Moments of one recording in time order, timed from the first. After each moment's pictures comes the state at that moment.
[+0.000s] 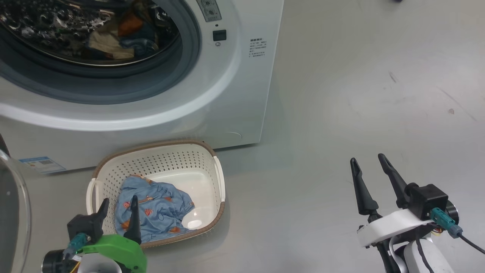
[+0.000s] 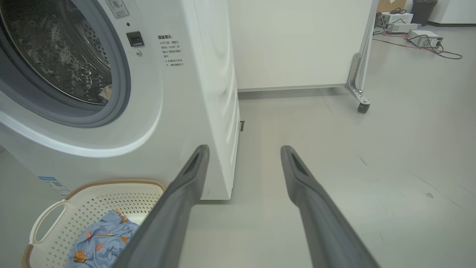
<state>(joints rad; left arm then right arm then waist) -0.07 0.05 -0.12 0.37 -0.30 -0.02 -0.14 -0.03 -0.05 0.11 0.19 0.18 0.12 -0.26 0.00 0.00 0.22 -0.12</state>
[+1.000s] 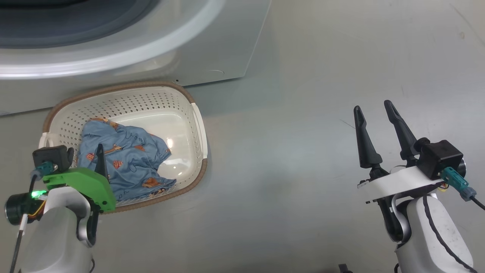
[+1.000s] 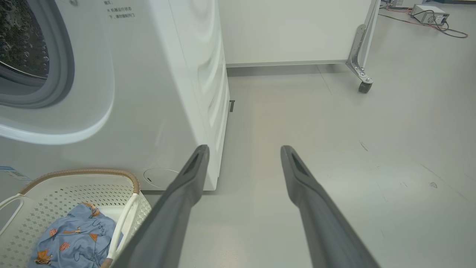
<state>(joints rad) -0.43 0.12 -0.08 0.66 -0.32 -0.01 -0.02 -0.21 -0.04 0.10 0.16 0.18 0.12 -0.26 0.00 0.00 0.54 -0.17</state>
